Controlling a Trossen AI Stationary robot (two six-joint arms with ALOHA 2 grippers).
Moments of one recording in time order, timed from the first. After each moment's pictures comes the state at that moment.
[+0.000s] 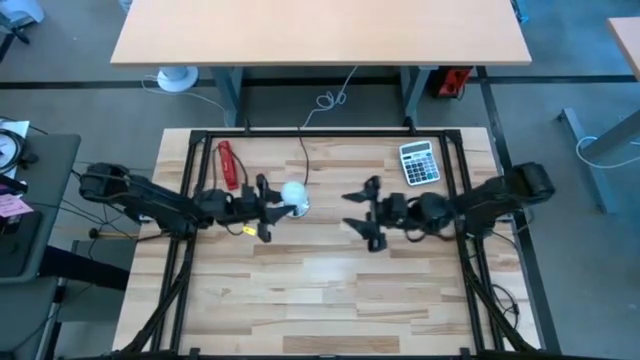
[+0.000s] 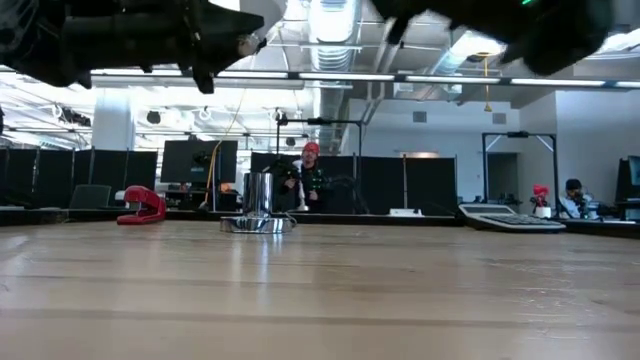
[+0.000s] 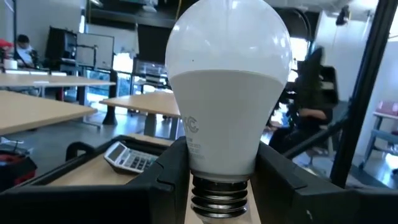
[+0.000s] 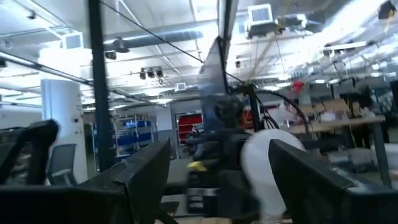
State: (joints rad) left arm -0.07 1.26 0.30 1.24 -0.24 -0.10; right arm 0.11 1.60 0.65 1.42 0.08 0.10
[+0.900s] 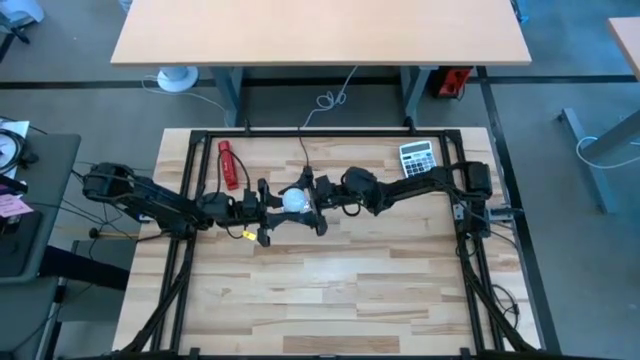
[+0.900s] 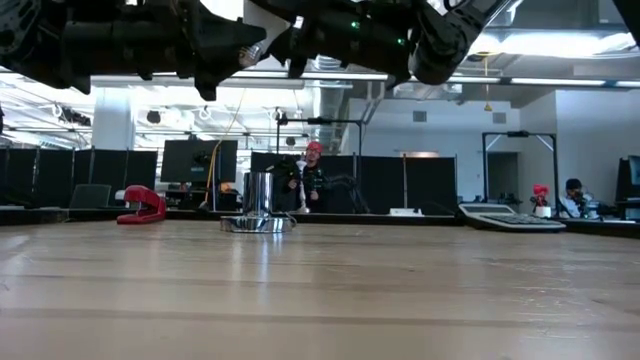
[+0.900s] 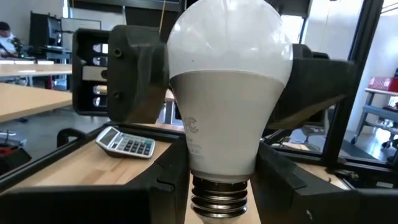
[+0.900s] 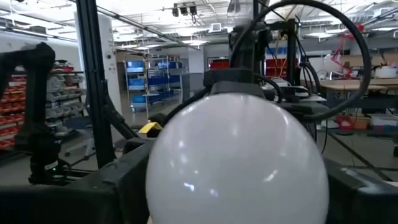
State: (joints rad) left arm -0.08 1.30 0.30 1.20 -0.21 -0.08; right arm -0.08 1.95 1.14 1.04 -0.32 0.10
